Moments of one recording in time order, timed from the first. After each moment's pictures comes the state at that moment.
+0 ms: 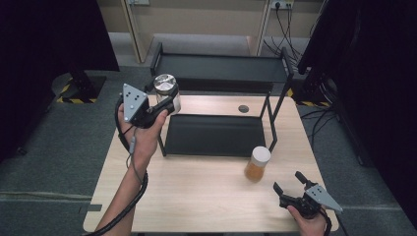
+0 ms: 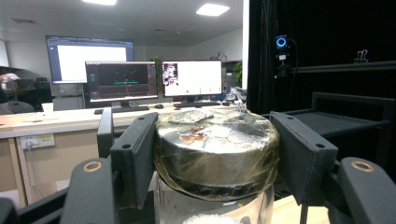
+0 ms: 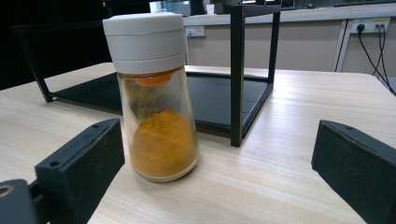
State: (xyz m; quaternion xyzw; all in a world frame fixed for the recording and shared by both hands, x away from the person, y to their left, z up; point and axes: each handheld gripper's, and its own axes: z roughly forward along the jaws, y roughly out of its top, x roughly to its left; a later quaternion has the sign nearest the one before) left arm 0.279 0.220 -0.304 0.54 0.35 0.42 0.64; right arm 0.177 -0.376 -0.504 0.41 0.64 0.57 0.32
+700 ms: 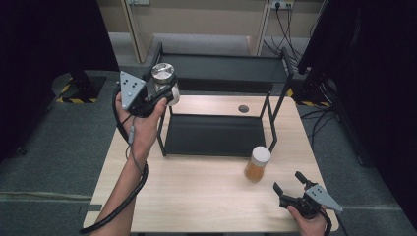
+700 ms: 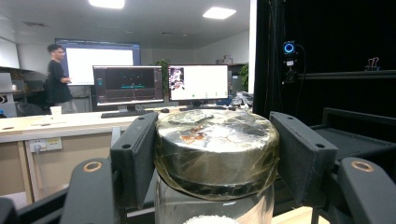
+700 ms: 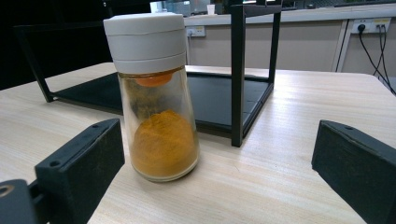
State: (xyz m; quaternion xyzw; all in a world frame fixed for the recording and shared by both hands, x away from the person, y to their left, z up) left arm 0.287 0.217 -0.281 0.53 0.36 0.43 0.63; right arm 0.178 -0.376 -0.504 0.41 0.64 0.57 0.32
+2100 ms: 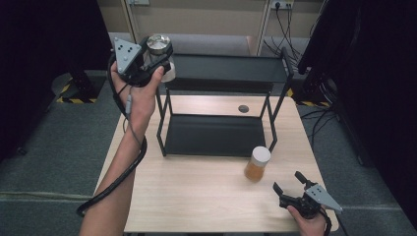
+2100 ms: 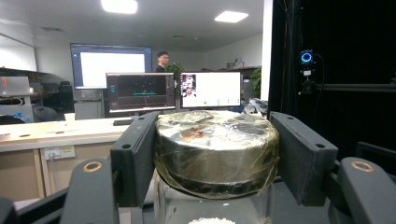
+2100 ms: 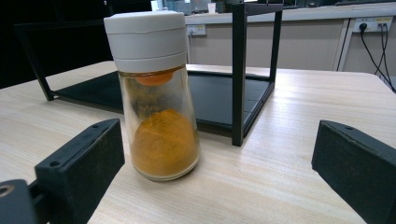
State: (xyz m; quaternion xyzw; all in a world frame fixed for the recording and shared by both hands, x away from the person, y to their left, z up) left arm 0.326 0.215 -0.233 0.52 0.37 0.45 0.62; right arm 0.178 -0.376 -0.503 0.41 0.64 0.57 0.31
